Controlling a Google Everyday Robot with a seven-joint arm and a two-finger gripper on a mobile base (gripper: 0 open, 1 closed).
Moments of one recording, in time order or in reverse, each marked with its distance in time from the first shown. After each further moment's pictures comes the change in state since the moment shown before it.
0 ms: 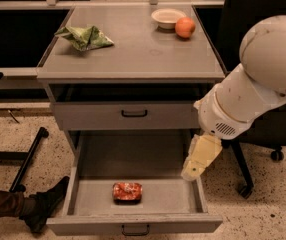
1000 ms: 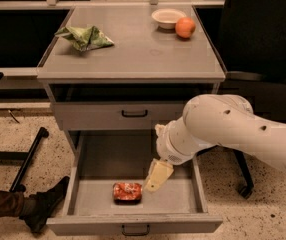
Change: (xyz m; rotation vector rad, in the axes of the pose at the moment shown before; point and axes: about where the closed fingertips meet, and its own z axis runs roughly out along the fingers) arm -0.042 0.006 0.147 0.016 -0.144 -0.094
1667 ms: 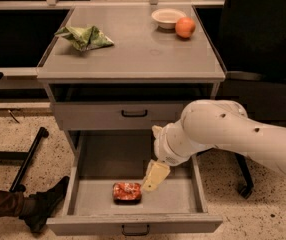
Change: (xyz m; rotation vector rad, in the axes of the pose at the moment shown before) arm 0.001 -0.002 0.017 0.000 -0.029 -0.008
